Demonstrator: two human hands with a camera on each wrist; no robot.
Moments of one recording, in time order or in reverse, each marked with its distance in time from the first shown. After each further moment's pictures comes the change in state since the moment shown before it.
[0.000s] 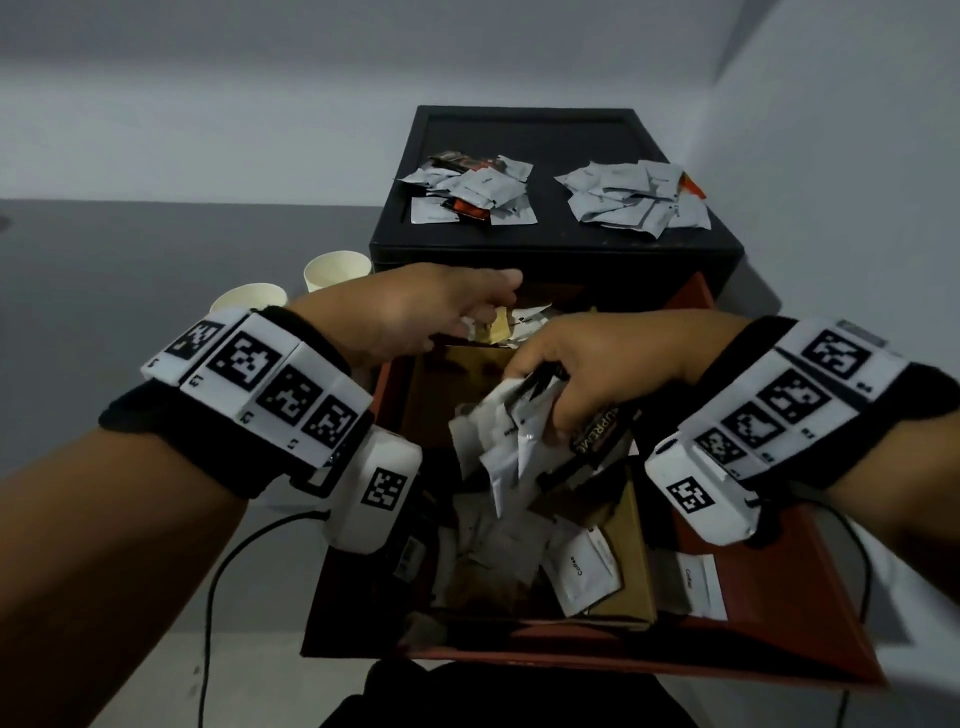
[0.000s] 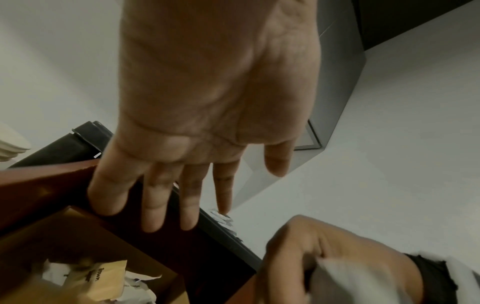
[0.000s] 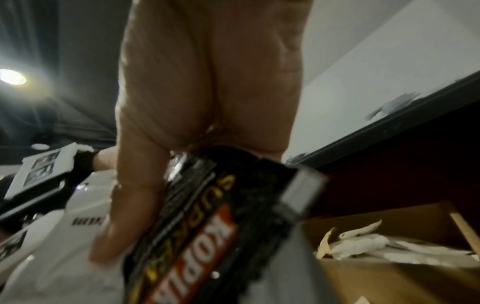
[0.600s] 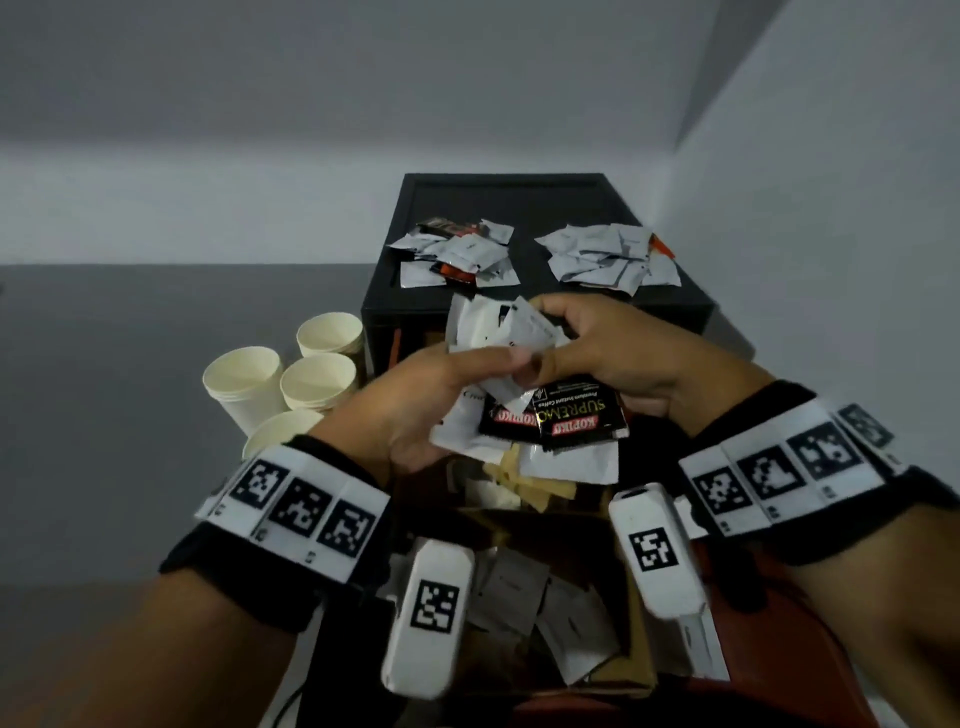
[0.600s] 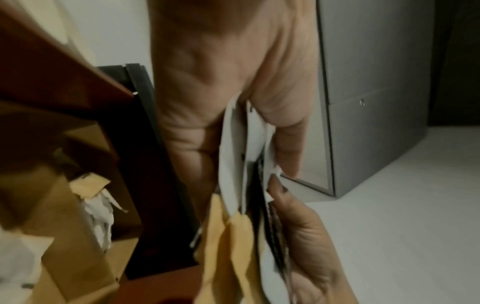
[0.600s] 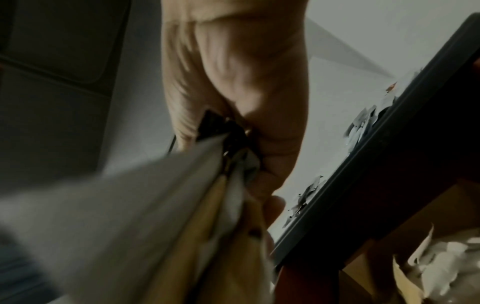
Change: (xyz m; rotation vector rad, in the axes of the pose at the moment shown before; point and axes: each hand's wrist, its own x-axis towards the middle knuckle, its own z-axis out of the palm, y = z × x) left_hand -0.004 -0.005 0.029 -0.852 -0.169 0.174; right_hand -0.011 -0.011 -0.015 0.649 0.545 -0.029
